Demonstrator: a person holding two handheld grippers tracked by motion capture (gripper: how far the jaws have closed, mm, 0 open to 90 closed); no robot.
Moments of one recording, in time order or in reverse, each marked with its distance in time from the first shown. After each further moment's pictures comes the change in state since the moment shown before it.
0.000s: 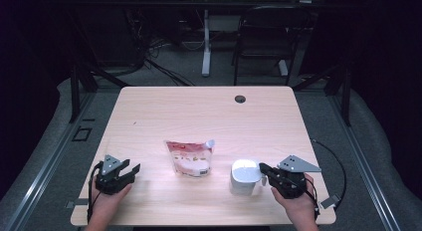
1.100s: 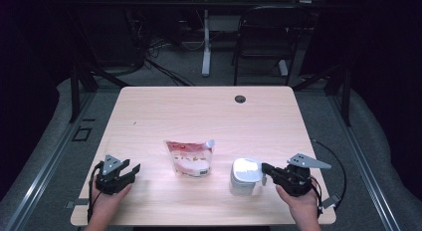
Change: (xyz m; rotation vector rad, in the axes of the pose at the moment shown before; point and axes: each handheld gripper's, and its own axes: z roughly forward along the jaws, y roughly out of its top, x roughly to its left) left arm -0.001 0.000 0.001 0.003 0.006 0.004; right arm -0.020 -0.007 -0.001 -0.021 0.105 0.172
